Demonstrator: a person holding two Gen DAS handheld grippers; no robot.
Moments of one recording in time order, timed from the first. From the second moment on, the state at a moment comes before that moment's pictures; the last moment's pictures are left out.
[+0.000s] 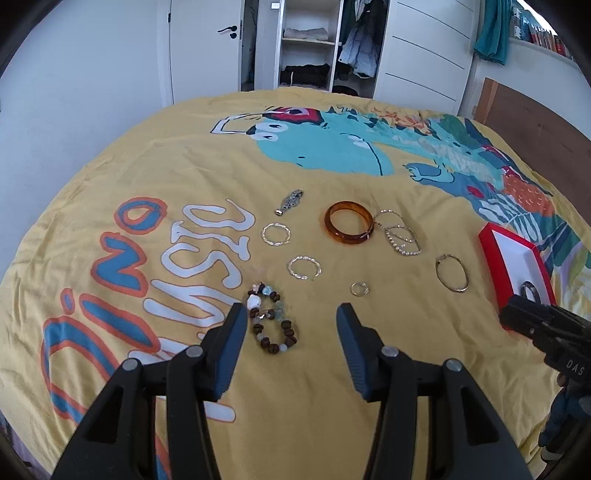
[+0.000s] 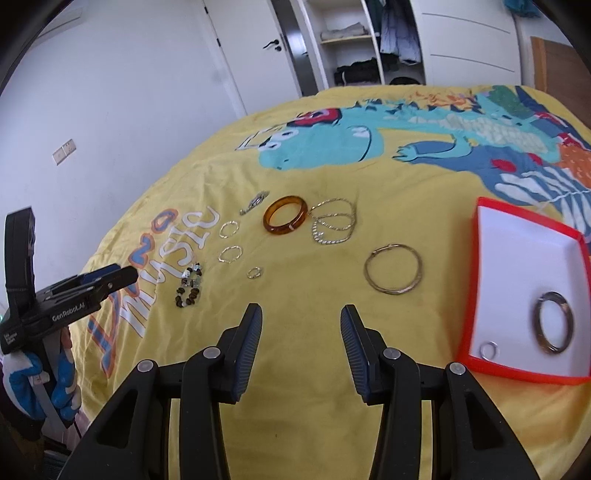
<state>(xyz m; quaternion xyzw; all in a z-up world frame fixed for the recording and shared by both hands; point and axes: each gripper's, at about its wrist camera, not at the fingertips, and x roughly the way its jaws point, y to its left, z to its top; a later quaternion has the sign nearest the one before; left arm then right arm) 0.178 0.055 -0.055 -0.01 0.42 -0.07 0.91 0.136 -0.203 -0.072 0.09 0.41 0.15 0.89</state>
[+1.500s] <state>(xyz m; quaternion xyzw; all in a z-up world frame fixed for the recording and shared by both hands) 0.313 0.026 -0.155 0.05 0.54 -0.14 0.83 0.245 -0.112 -0.172 0.02 0.45 0.27 0.85</state>
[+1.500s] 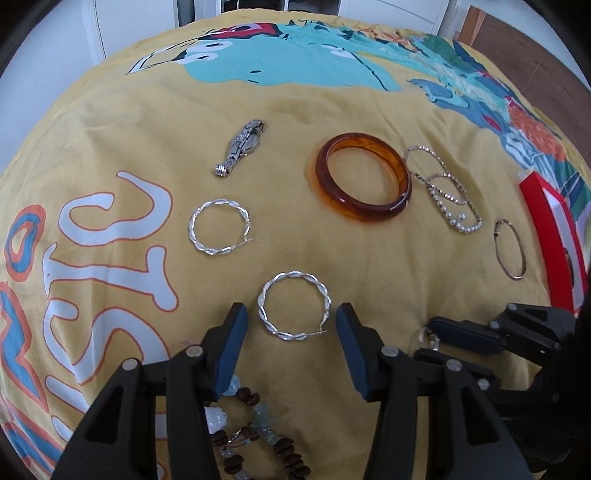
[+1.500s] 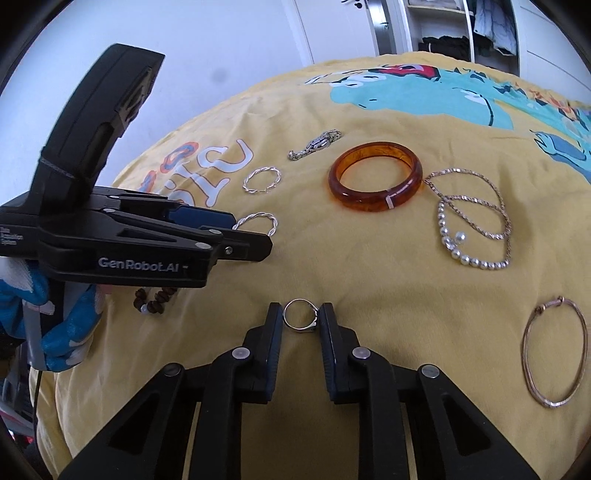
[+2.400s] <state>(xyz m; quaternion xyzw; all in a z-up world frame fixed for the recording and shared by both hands) 0.276 -0.005 -0.095 0.05 0.50 -0.13 0.85 0.180 -0.203 -0.093 0.07 0.40 0.21 0.89</state>
